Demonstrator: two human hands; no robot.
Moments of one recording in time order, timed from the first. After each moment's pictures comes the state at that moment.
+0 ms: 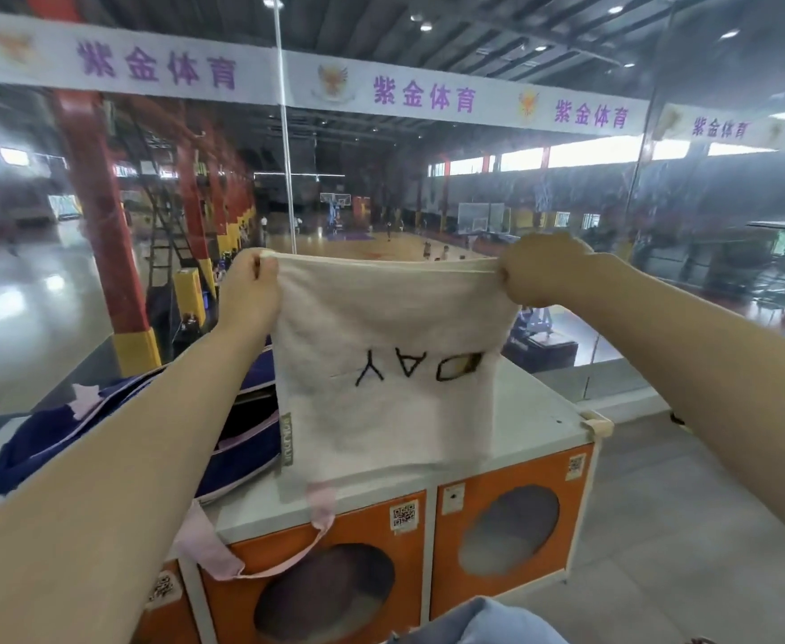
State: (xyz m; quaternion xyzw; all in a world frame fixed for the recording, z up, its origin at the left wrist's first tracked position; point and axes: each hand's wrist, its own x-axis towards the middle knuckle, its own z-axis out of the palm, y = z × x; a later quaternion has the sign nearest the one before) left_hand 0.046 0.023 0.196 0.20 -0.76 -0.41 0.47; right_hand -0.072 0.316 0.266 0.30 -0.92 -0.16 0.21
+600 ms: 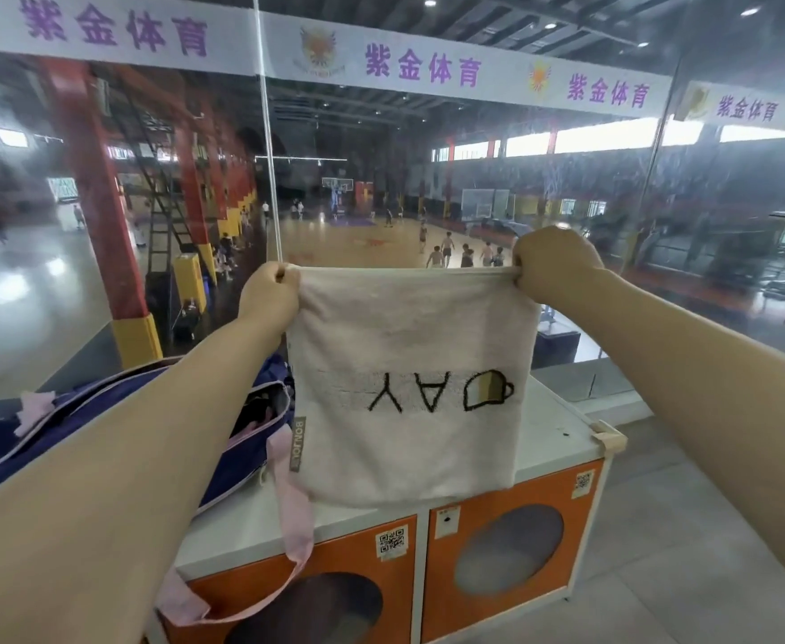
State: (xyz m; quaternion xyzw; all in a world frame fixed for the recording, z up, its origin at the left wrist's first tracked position) left_hand -0.053 0.007 0.175 0.24 -0.79 -0.41 0.39; right_hand -0.171 0.306 0.244 0.23 -0.93 -0.09 0.28
